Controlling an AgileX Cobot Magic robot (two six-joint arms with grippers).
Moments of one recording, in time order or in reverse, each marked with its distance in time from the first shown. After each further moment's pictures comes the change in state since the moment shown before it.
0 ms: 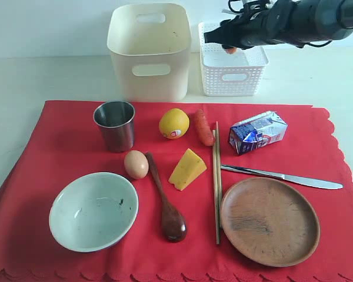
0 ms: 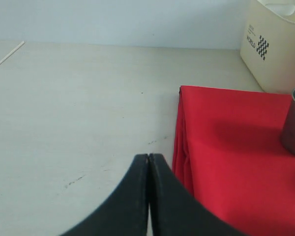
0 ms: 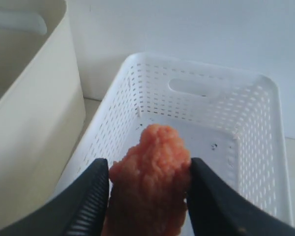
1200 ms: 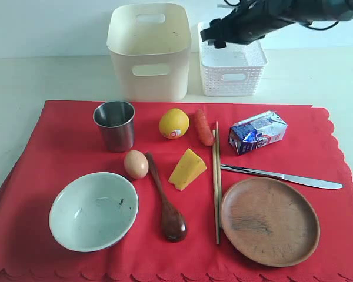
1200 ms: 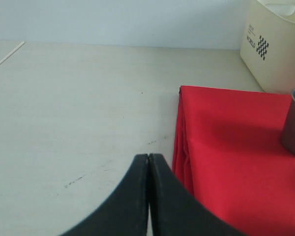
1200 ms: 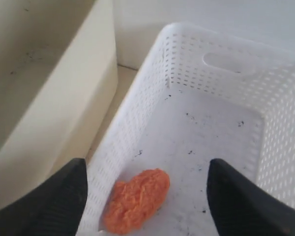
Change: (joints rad) left arm 0.000 0.000 0.000 0.000 0.000 0.000; right arm 0.000 -0.061 -0.068 -0.053 0.296 0.004
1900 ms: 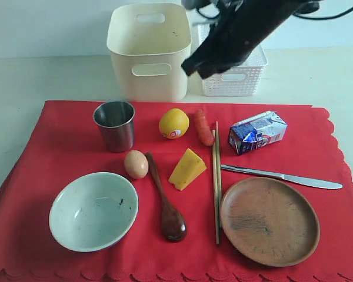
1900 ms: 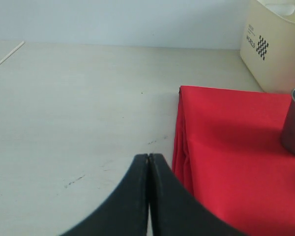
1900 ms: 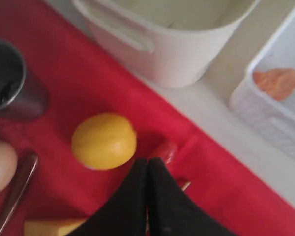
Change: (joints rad) left arm 0.000 0.000 0.000 0.000 0.000 0.000; right arm 0.165 -0.282 0.238 -0.053 0.391 -0.063
